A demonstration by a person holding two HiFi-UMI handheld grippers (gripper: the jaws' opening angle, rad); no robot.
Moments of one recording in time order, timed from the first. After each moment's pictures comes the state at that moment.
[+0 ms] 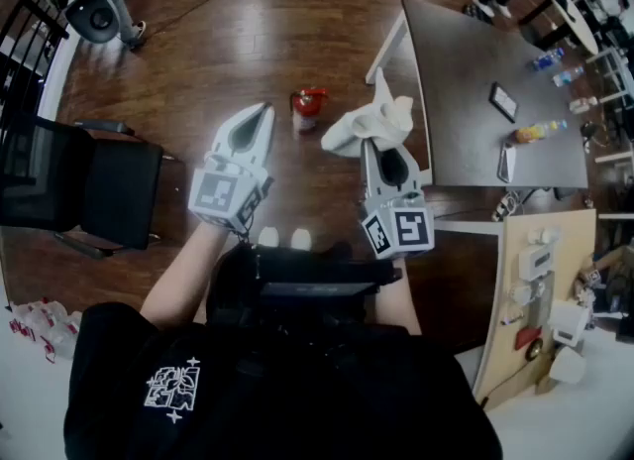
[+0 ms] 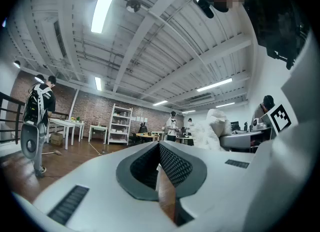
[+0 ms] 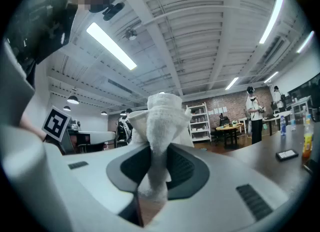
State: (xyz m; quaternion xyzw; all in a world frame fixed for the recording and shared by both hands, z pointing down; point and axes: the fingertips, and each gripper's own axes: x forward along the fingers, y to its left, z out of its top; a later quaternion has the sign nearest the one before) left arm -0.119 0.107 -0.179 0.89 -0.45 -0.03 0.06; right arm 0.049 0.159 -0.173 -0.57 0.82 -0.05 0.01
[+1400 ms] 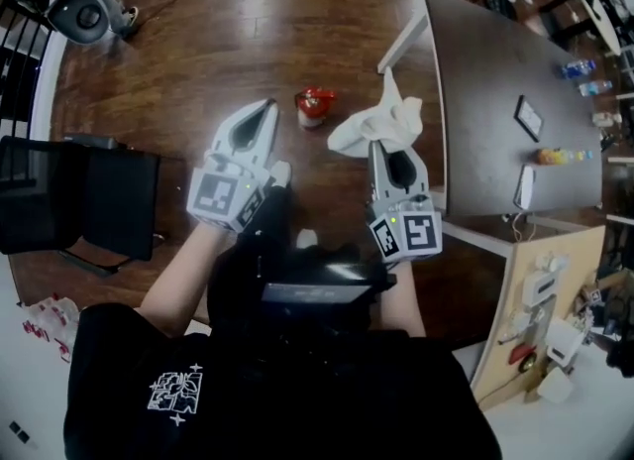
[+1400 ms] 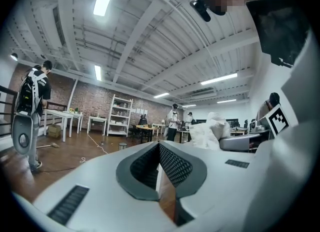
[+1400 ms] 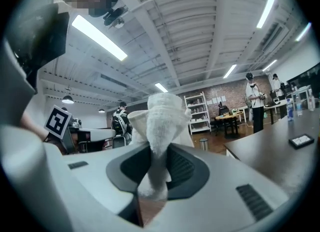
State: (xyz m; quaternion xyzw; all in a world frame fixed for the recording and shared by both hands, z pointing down) left arm -0.103 -0.043 -0.113 0.89 -0.44 0.00 0.11; right arm 0.066 0.014 -0.099 -0.57 0.82 -0.11 -0.01
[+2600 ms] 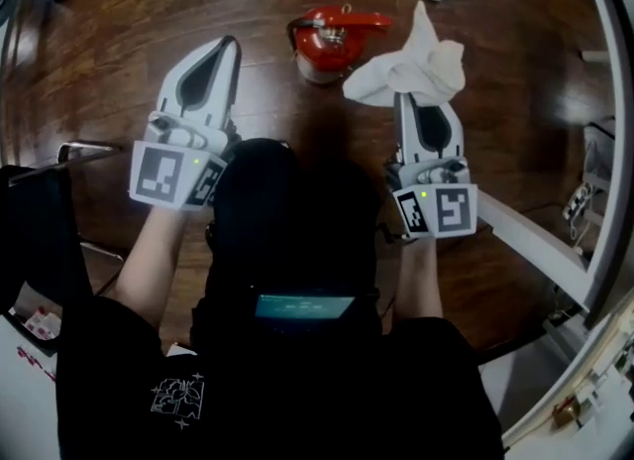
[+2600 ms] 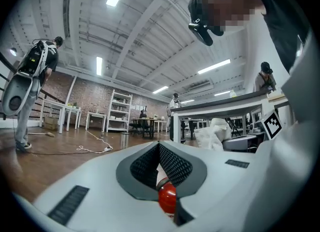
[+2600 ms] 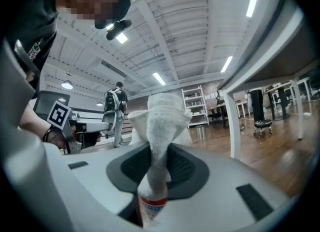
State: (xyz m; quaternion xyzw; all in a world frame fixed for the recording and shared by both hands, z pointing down) left arm -0.121 -0.168 0.387 0.90 -0.43 -0.01 0.06; right arm 0.092 -0.105 0.419 -0.57 0.82 -0.08 -0.01
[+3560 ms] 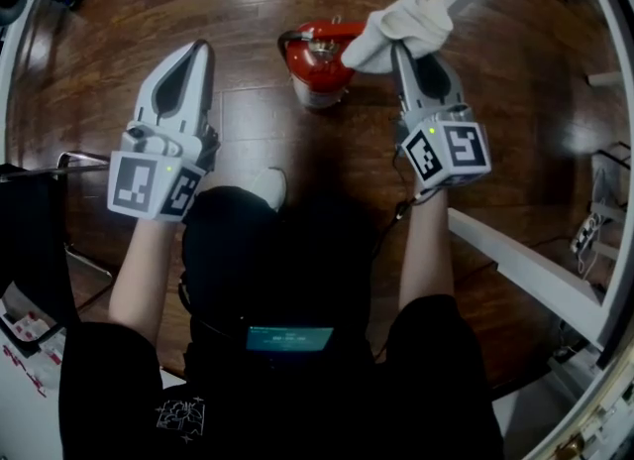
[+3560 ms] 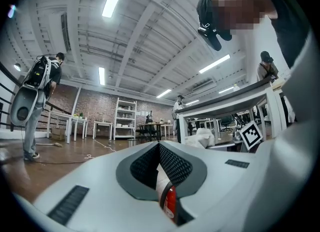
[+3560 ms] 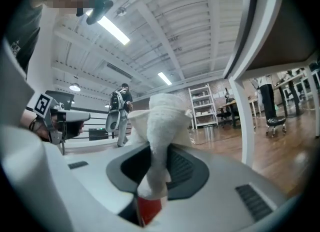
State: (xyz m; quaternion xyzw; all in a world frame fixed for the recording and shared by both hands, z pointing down) left arm -0.128 -0.169 0.393 0.88 -0.47 -0.03 0.02; right arm 0.118 -0.193 0.463 -0.53 0.84 -0.07 0.00
